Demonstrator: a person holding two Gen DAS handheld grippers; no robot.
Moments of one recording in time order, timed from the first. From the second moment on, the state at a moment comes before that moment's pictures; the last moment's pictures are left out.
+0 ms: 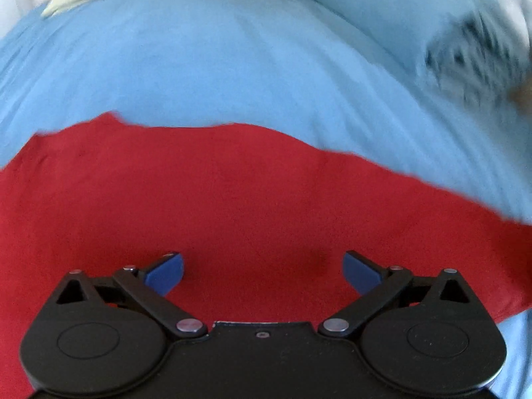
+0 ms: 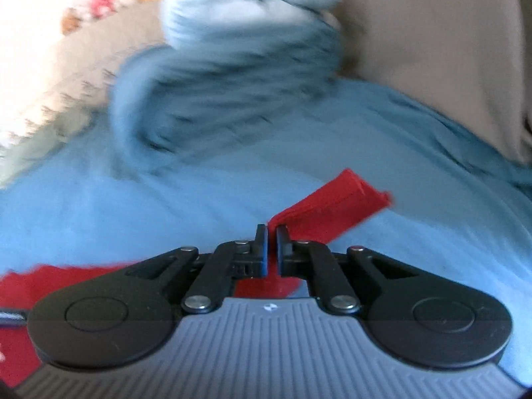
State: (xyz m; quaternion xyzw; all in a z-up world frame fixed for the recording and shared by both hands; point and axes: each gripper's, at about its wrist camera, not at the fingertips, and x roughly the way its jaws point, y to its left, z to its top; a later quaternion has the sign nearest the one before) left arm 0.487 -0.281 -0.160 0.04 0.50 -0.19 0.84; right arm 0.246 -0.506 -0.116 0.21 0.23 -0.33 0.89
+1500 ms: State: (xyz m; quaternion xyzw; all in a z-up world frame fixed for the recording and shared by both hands) left arm 0.449 -0.008 -0.165 -0.19 0.44 -0.13 0.87; right arm 0.307 -0.160 -0.160 -0.01 0.29 0.10 0.95
